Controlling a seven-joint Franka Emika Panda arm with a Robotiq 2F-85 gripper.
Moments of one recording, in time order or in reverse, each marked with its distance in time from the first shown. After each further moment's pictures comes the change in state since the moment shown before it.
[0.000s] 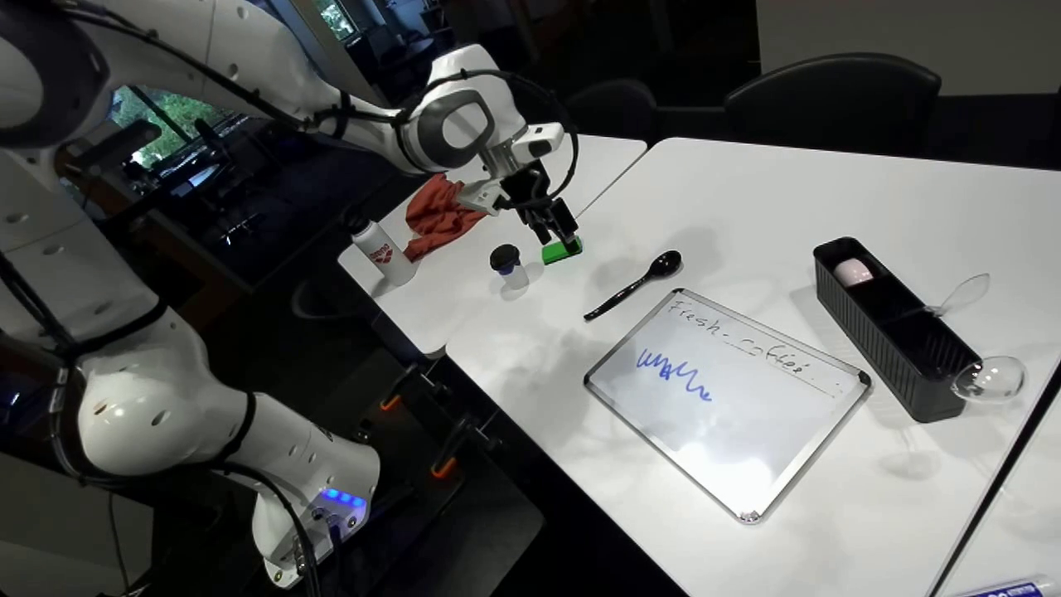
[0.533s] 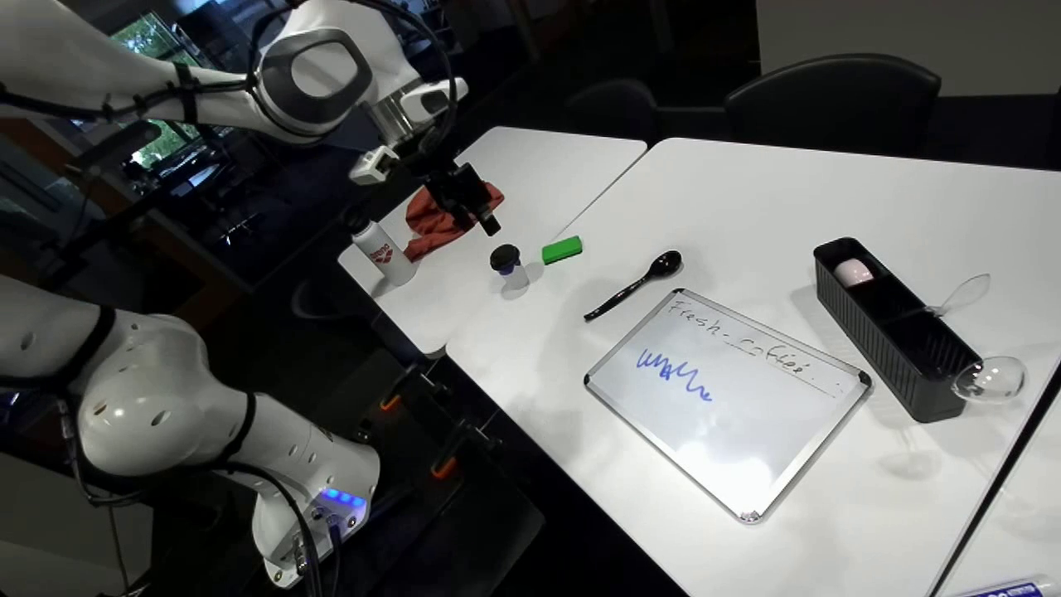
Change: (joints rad) arm -0.003 -0.515 0.029 -0.265 -0.044 -0.259 -0.090
